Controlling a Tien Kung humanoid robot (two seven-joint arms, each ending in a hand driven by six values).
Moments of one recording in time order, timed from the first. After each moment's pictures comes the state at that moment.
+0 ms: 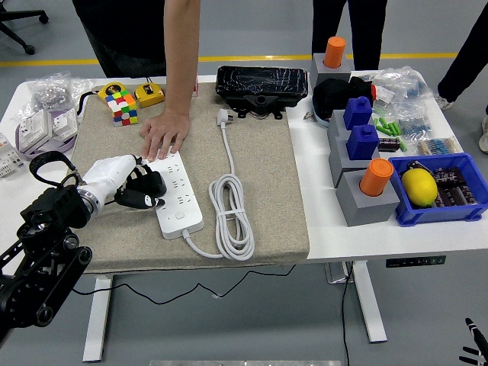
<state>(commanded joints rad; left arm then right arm) -0.29 0.19 -1.23 -1.27 2.27 -0.15 0.22 0.19 -0.15 1.41 0.18 -1.10 -0.08 -0.09</state>
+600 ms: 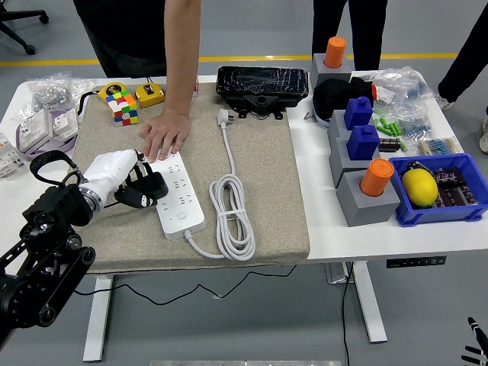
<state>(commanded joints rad) -0.29 0.19 -1.21 -1.27 2.27 -0.12 0.22 0.19 -0.15 1.42 0.18 -1.10 -0.08 -0.09</state>
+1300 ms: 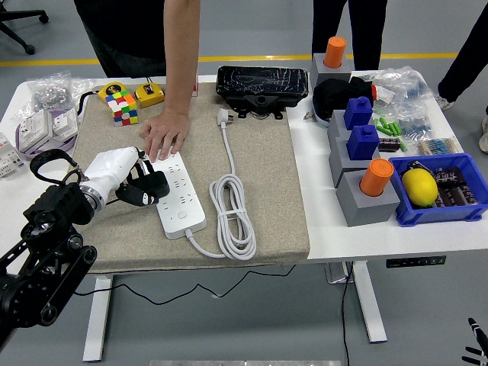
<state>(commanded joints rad) -0.29 0.19 -1.21 -1.28 2.27 -0.11 0.22 0.19 -0.15 1.42 0.18 -1.10 -0.08 -0.09</state>
